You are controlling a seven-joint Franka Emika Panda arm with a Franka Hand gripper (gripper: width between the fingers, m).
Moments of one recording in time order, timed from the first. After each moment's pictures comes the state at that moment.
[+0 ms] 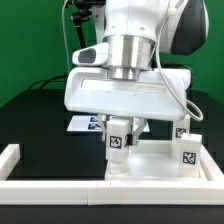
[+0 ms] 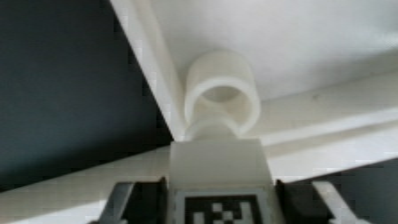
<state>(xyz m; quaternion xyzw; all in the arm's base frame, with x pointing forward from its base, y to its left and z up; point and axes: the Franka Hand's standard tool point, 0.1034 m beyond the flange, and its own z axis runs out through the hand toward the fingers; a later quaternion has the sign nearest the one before) 0.609 -0.002 0.075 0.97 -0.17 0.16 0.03</state>
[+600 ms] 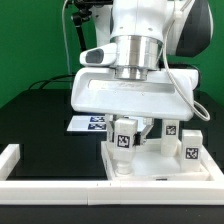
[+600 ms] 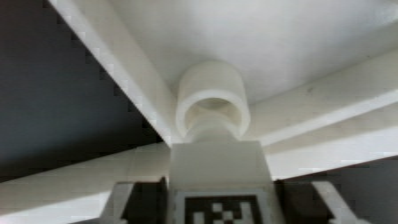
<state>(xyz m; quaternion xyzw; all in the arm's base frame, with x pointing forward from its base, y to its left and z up) 0.609 0.009 0.076 0.97 -0.16 0.17 0.03</state>
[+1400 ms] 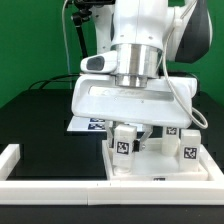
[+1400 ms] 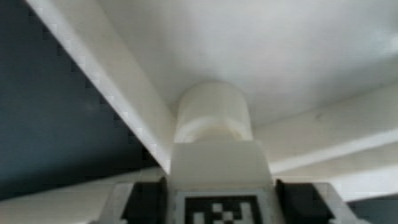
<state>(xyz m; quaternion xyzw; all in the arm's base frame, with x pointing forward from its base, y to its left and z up) 0.607 0.007 0.062 0.97 -0.15 0.17 0.03</state>
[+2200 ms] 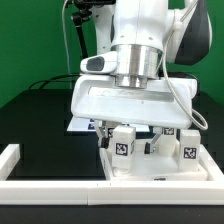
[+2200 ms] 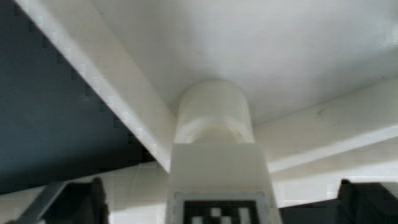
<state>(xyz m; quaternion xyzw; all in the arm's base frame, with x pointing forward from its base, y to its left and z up) 0.607 0.007 0.062 0.97 -0.15 0.17 0.03</state>
